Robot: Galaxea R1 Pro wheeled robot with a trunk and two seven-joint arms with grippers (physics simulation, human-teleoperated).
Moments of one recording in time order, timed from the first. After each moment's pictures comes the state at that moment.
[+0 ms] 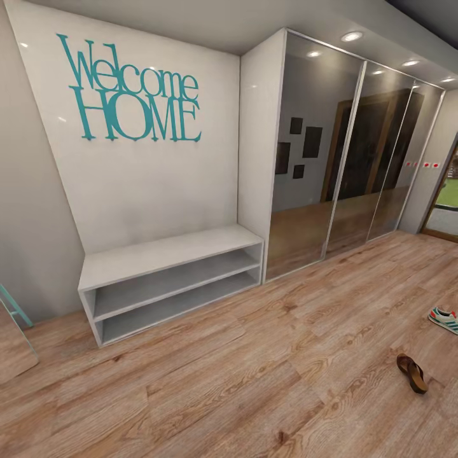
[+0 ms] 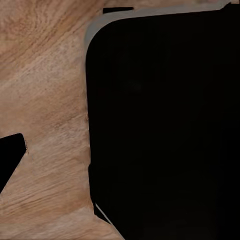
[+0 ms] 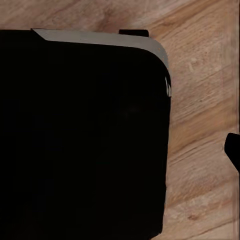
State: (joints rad) left arm 0.00 0.02 -0.01 -0.04 -0.01 -0.01 0.00; right arm 0.00 0.00 0.00 -0.09 0.00 -0.02 0.00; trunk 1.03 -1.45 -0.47
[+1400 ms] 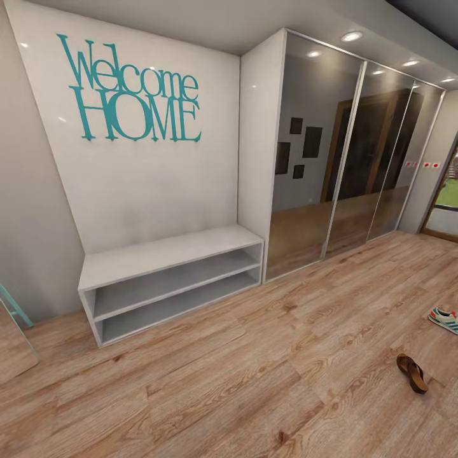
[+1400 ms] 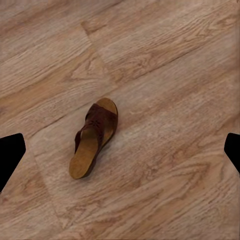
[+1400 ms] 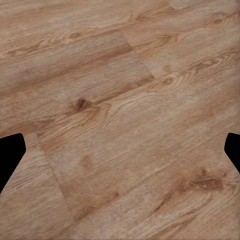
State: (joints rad) left arm -0.18 0.09 0.00 -0.24 0.01 -0.35 0.00; right arm -0.01 -0.13 -0.01 -0.52 0.00 -0.38 0.00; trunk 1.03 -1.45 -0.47
